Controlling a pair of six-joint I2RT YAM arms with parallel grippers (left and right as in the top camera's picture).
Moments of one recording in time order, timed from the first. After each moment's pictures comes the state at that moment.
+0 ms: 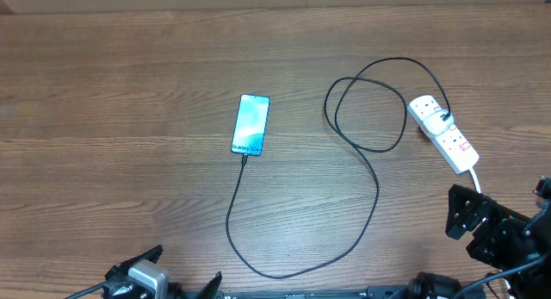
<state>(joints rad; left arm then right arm) -0.03 0.19 1.09 -1.37 0.45 0.01 -0.22 0.73 1.54 -1.56 -0.14 0.30</state>
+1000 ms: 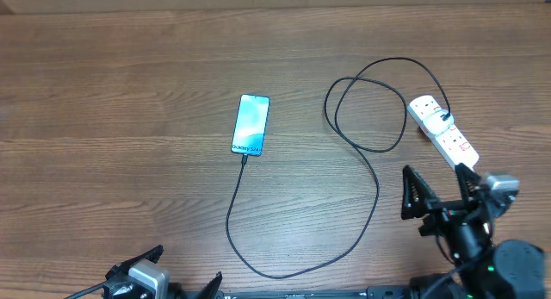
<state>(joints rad) -0.03 0.19 1.08 -1.37 0.46 0.01 0.11 0.20 0.62 -0.56 -0.08 0.28</state>
